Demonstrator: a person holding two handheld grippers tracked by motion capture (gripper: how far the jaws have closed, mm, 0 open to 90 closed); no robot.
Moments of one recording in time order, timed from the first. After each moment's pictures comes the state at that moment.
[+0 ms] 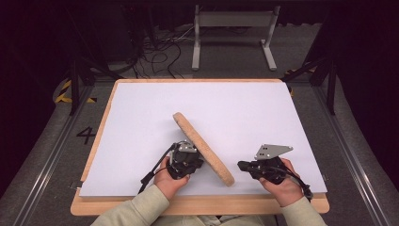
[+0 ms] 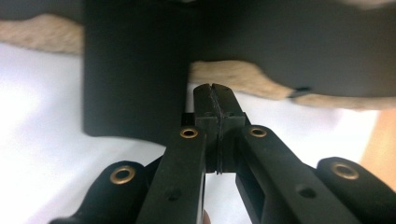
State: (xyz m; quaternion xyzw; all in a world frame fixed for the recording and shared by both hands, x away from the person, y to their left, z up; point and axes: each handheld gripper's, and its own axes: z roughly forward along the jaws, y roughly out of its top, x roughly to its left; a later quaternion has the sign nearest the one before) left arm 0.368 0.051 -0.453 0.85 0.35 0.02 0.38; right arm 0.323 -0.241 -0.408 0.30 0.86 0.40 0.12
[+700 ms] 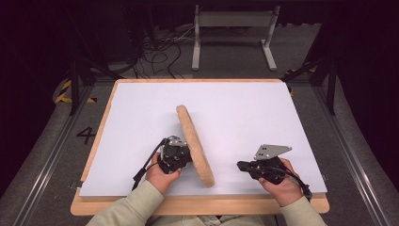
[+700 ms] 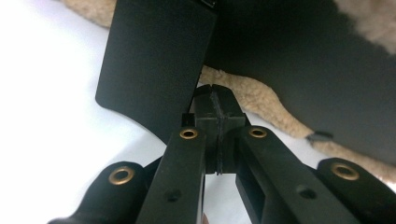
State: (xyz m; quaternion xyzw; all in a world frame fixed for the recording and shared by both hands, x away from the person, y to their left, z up) left arm 0.382 0.078 -0.451 0.84 0.39 0.04 0.38; right arm 0.323 -0.240 -0.408 0.30 0.86 0.40 0.12
